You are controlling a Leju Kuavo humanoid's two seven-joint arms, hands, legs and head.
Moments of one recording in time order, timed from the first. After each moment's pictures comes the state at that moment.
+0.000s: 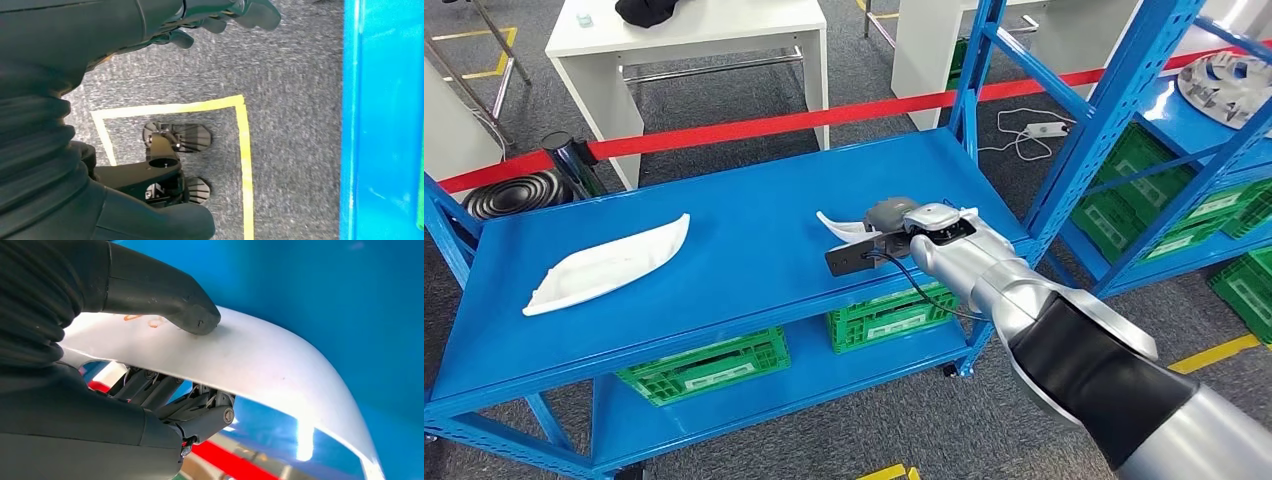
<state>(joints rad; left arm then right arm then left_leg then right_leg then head) -0.23 -0.23 0.79 -0.21 -0.71 0.22 -0.42 -0.98 -0.15 0.81 -0.35 1.02 0.12 -0.34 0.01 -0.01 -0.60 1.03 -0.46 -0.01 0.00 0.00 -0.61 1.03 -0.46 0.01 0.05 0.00</state>
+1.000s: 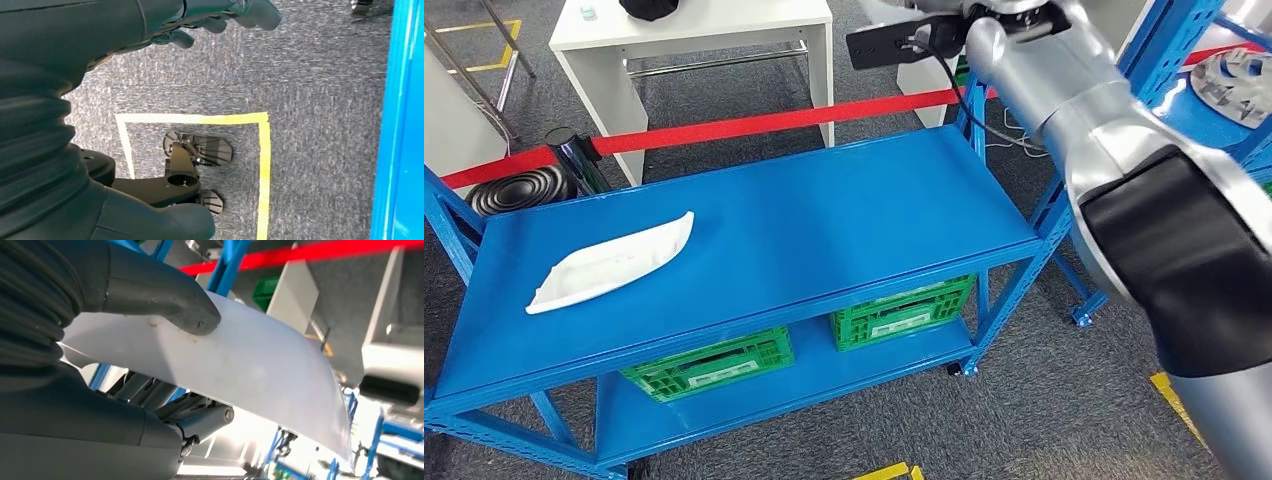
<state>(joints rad) -0.21 -0.23 0.80 -0.21 -0.68 0.29 -0.37 -1.52 -0.24 0.80 -0.41 1.01 0.27 -0.29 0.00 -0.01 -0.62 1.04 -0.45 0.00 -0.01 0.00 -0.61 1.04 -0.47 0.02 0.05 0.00</state>
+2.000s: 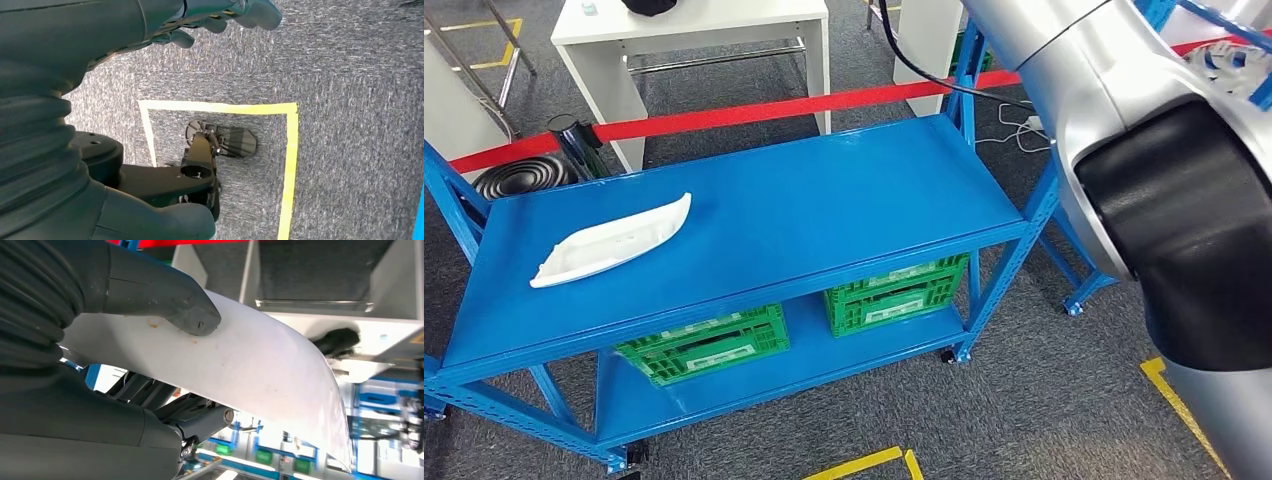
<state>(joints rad) -0.24 -0.24 0.81 -0.21 -0.67 0.28 -0.27 -1.67 -0.12 0.74 -0.64 0.73 0.47 -0.29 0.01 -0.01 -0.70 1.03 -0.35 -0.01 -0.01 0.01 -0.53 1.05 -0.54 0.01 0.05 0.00</state>
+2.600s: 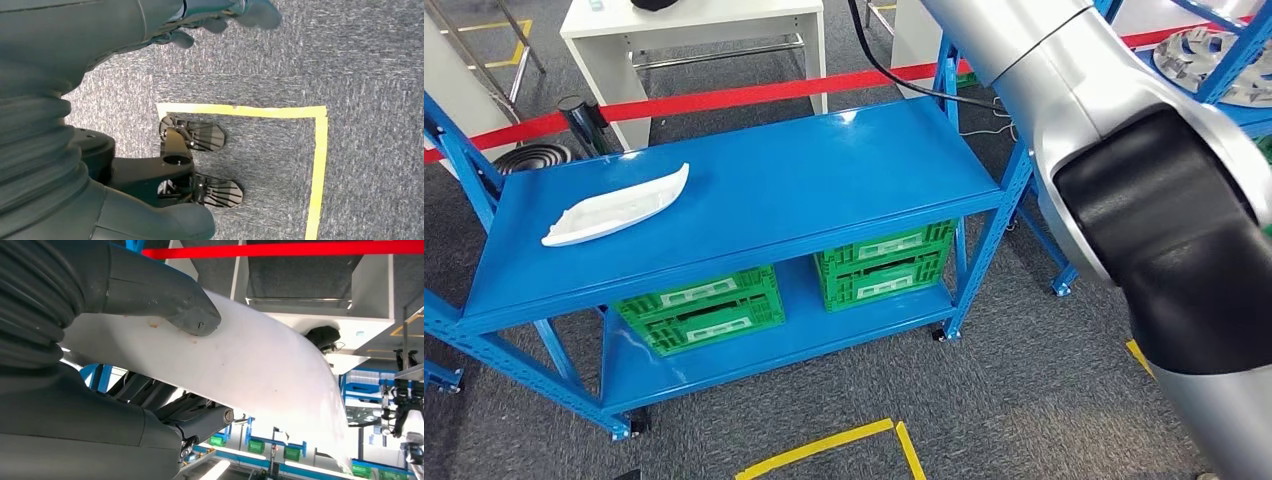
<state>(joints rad) -0.25 -0.24 0.81 -0.21 -0.68 0.28 -0.27 -1.64 -0.09 0.75 -0.66 0.72 0.43 -0.27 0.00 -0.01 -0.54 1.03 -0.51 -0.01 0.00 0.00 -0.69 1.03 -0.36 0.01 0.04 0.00</state>
